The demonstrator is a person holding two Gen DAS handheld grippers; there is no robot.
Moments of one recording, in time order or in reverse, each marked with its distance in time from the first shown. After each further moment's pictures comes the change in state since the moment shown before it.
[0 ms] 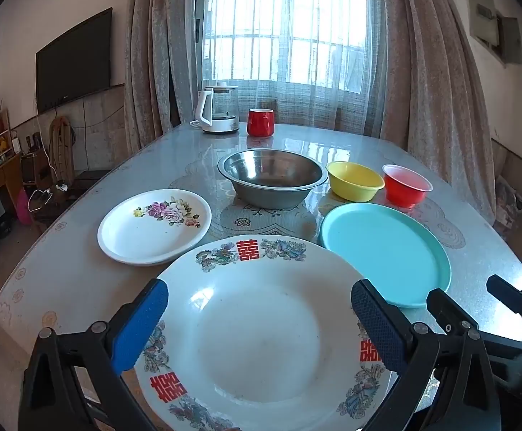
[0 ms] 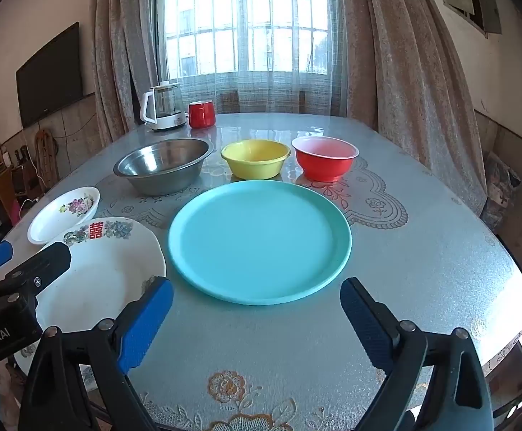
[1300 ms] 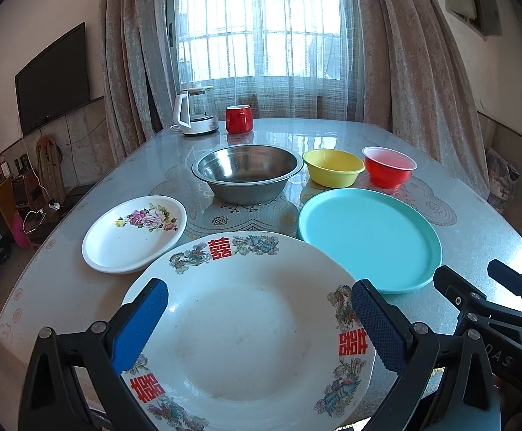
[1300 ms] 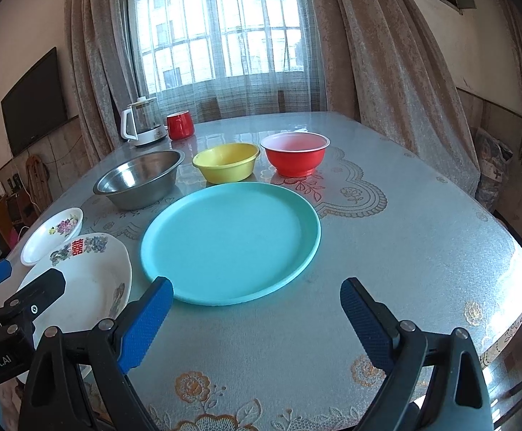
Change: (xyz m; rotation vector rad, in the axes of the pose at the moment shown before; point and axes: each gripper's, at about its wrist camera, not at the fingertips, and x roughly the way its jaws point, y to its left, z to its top) left arm 0.005 -0.028 -0.003 0.101 0.015 -0.020; right arm 0.000 -0.035 -0.006 0.077 -0.028 -0.008
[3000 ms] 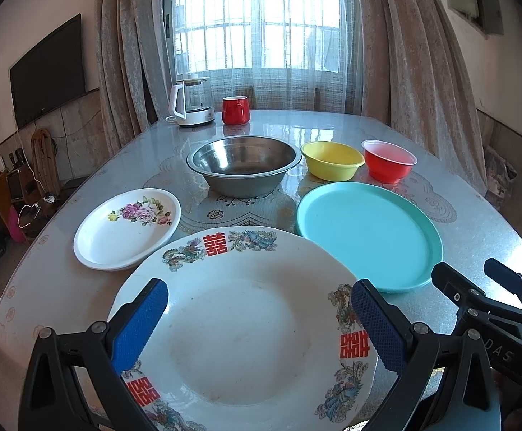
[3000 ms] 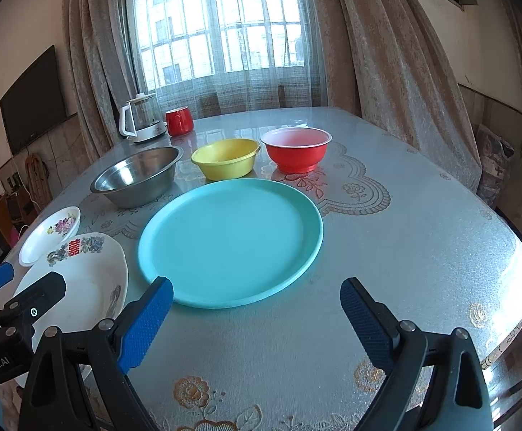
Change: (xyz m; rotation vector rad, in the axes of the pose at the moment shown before) left arm 0.010 0.002 0.003 -0.003 0.041 -0.021; right arm 0.010 -0.001 0.003 0.010 0.025 0.007
